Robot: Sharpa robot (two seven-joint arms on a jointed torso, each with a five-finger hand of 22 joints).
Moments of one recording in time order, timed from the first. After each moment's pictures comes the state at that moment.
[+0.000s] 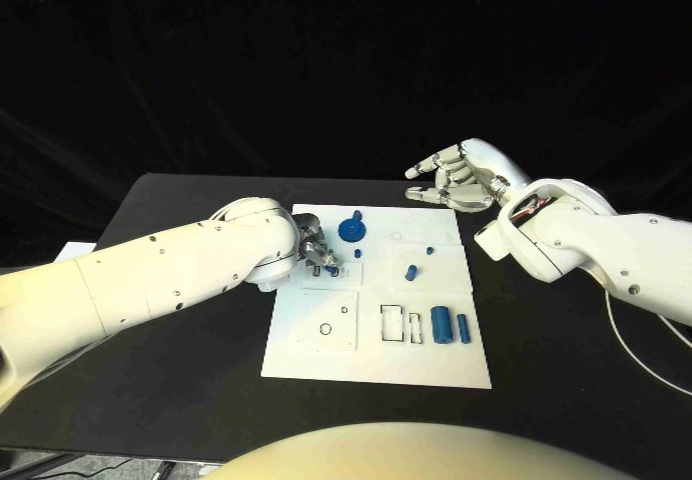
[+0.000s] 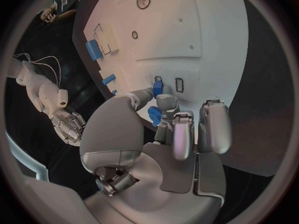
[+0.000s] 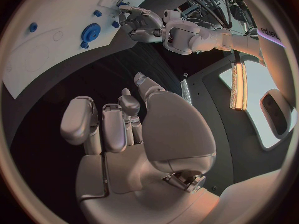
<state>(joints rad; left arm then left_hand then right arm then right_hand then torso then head) 1.20 -0.52 -0.05 1.32 -1.12 0.04 -0.61 1.15 -0.15 0.67 0.16 0.12 0.88 0.05 0.68 0.61 1.29 -0.04 1.05 0.84 1.47 -0.09 1.57 1.31 0.07 1.46 0.02 1.37 1.31 1.11 -0.94 0.09 1.61 -0.99 -0.45 0.10 1.31 -0.12 0.24 0.08 0.17 1.03 0.13 0.12 0.07 1.26 0.05 1.04 1.14 1.47 -0.04 1.31 1.30 0.08 1.37 0.07 1.27 1.05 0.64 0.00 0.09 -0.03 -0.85</state>
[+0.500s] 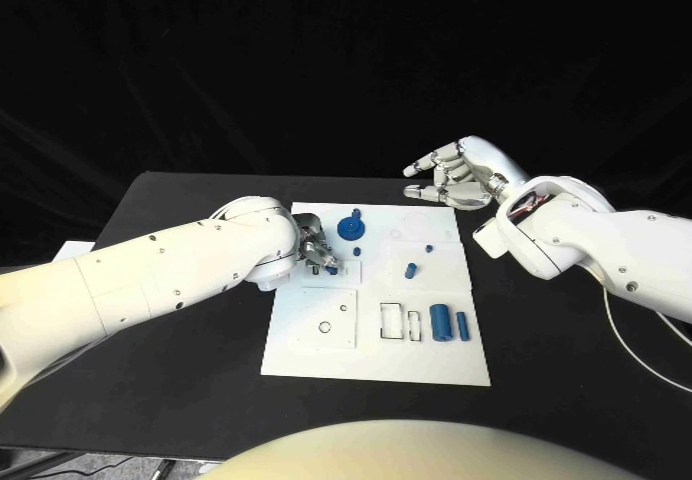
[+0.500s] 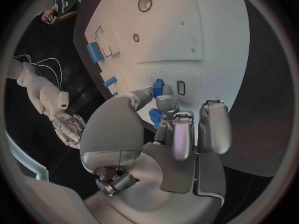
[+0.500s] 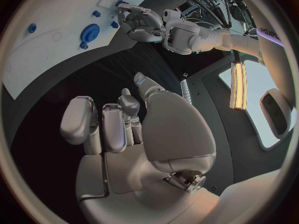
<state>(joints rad) 1.19 -0.52 -0.05 1.32 -1.12 0.06 -0.61 1.14 -0.14 0.66 0.16 0.12 0.88 0.06 0.68 0.61 1.30 -0.04 1.06 0.86 1.47 -0.09 1.57 1.31 0.07 1.46 0.02 1.37 1.31 1.11 -0.94 0.09 1.61 -0.99 -0.45 0.10 1.31 -0.12 0.24 0.08 0.17 1.03 0.13 0.12 0.07 1.26 0.05 1.04 1.14 1.47 -0.04 1.31 1.30 0.08 1.37 0.07 1.27 1.05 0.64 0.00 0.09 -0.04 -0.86</state>
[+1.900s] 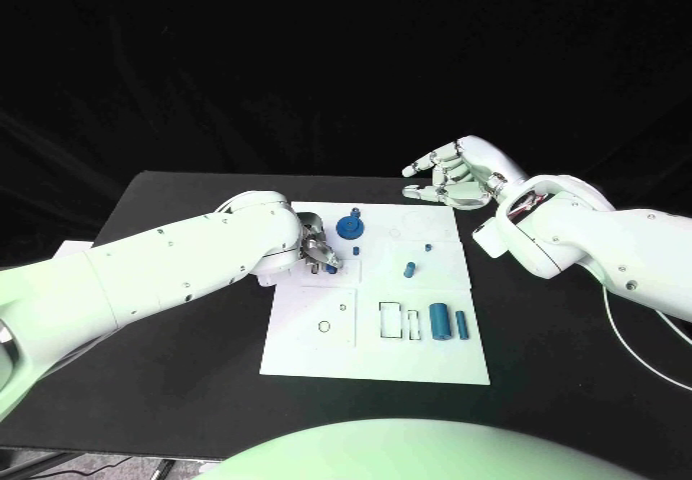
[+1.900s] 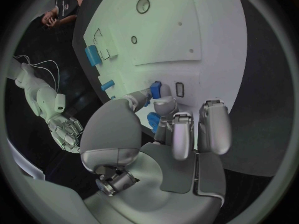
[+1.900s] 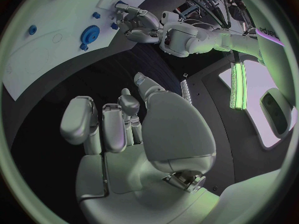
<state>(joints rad) 1.20 -0.48 -0.05 1.26 -1.12 0.14 -0.62 1.05 -0.11 0.65 0.12 0.12 0.92 0.04 0.68 0.59 1.32 -0.05 1.10 0.90 1.47 -0.09 1.57 1.31 0.07 1.47 0.02 1.37 1.31 1.11 -0.95 0.09 1.61 -0.99 -0.44 0.10 1.31 -0.12 0.24 0.08 0.18 1.03 0.13 0.12 0.07 1.26 0.05 1.04 1.13 1.47 -0.04 1.31 1.30 0.08 1.37 0.07 1.27 1.05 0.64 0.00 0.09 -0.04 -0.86</state>
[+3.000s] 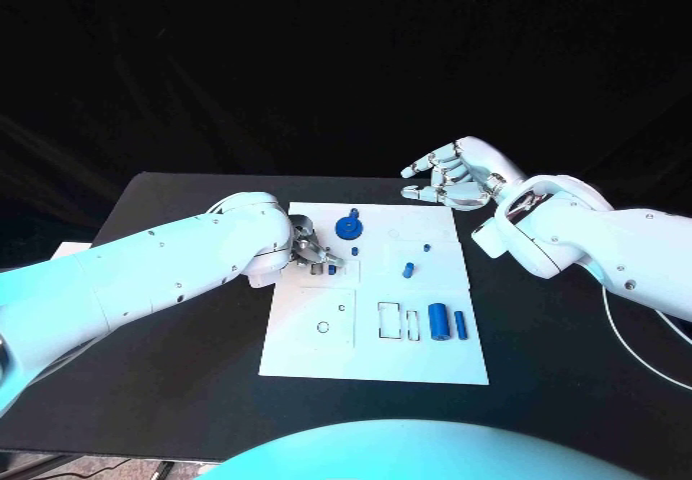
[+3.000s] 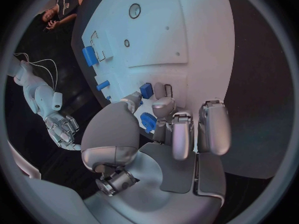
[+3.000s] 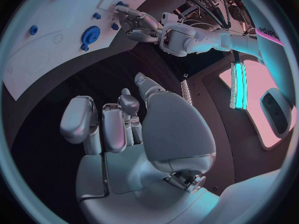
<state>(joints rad) 1.20 -0.50 -0.04 1.26 -1.11 0.16 -0.63 0.93 -0.12 0.28 0.29 0.12 0.99 0.01 0.66 0.55 1.34 -0.05 1.11 0.92 1.47 -0.10 1.57 1.31 0.07 1.46 0.01 1.38 1.31 1.11 -0.95 0.09 1.61 -0.99 -0.43 0.10 1.31 -0.12 0.23 0.09 0.18 1.03 0.13 0.12 0.07 1.25 0.05 1.03 1.13 1.47 -0.04 1.31 1.30 0.08 1.37 0.07 1.26 1.04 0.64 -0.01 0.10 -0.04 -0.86</state>
